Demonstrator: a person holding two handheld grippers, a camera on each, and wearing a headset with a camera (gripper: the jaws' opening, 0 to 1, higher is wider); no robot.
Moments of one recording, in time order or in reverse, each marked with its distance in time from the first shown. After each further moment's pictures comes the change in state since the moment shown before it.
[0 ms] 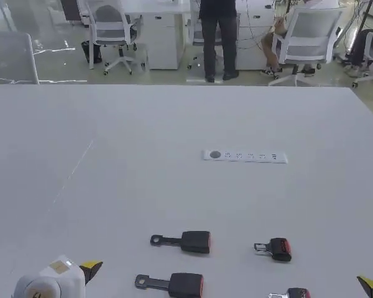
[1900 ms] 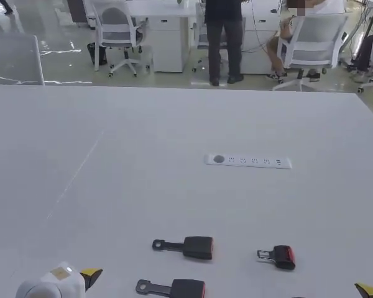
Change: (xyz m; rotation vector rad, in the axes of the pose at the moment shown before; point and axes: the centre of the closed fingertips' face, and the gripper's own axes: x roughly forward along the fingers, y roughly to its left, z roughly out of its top) left arm 0.004 0.007 0.001 -0.023 -0.004 0.014; right arm 0.011 -0.002 0.005 -0.012 0.005 0.016
